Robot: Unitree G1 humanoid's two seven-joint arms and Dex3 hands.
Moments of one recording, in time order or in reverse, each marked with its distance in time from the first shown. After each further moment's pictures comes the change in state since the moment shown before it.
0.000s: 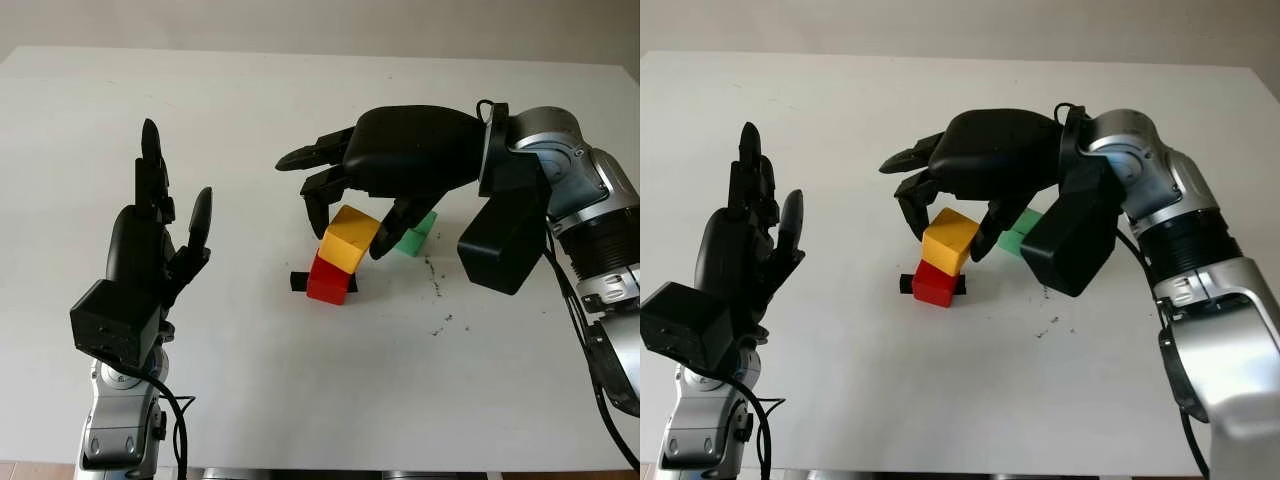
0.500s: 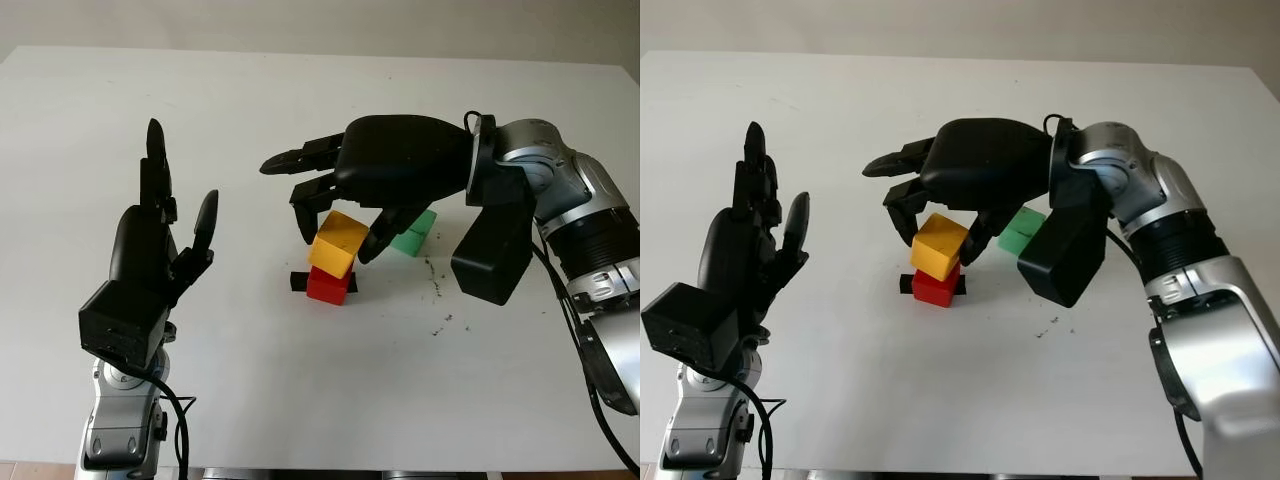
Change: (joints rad) left arm 0.014 0.004 -0.014 0.000 0.036 -0.002 0.002; right arm -0.020 0.024 0.027 0.051 -0.062 -0.068 -0.082
